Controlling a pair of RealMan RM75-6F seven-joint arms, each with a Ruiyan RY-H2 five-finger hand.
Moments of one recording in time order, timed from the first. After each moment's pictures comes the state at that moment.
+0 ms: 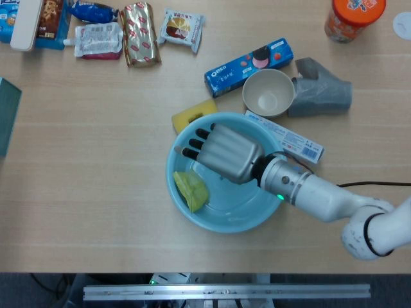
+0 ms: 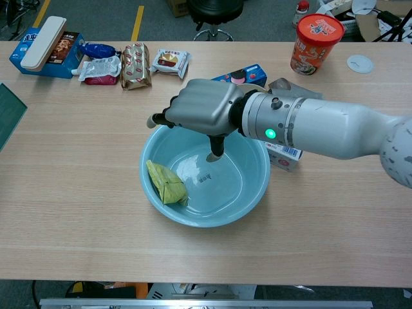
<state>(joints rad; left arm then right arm) 0.02 -0.94 0.00 -1.79 1.55 1.58 -0.03 1.21 -1.45 0.02 -1.86 -0.88 0.81 -0.86</state>
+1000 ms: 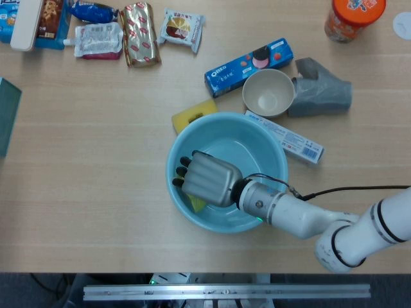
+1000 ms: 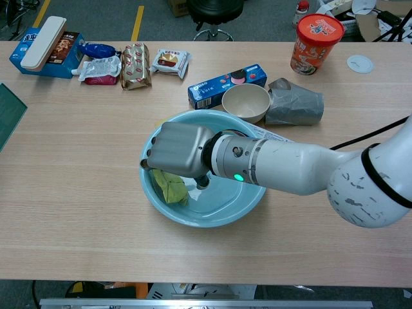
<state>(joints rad) 0.03 -0.95 0.00 -1.76 1.54 1.58 -0.06 1.33 -1.62 -0.07 -1.80 -0.78 0.87 -1.04</state>
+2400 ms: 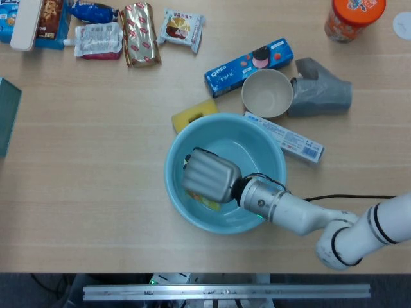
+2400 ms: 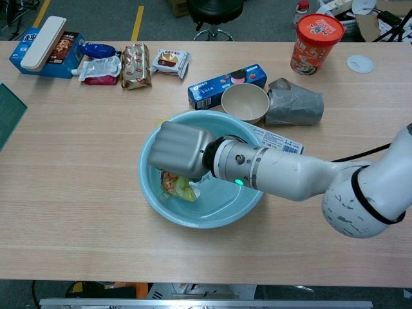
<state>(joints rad) 0.02 -0.95 0.00 -1.74 1.53 1.57 -0.09 1.23 -1.71 -0.09 -1.64 -1.01 0.91 -0.96</state>
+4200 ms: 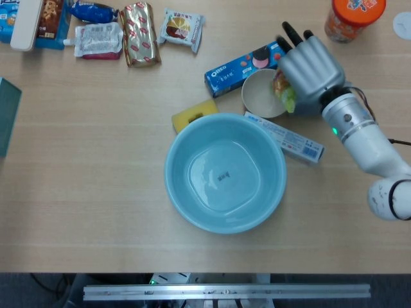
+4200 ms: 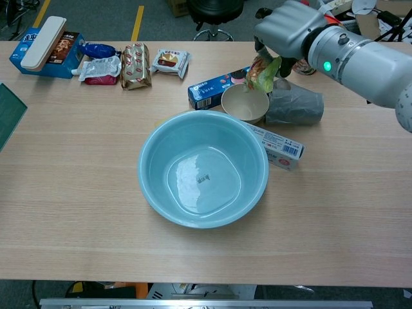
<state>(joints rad) -0.02 -0.94 -0.02 -1.79 1.57 1.54 -0.03 1.09 -1.35 0.04 -1.67 -0.67 1.01 -0.95</state>
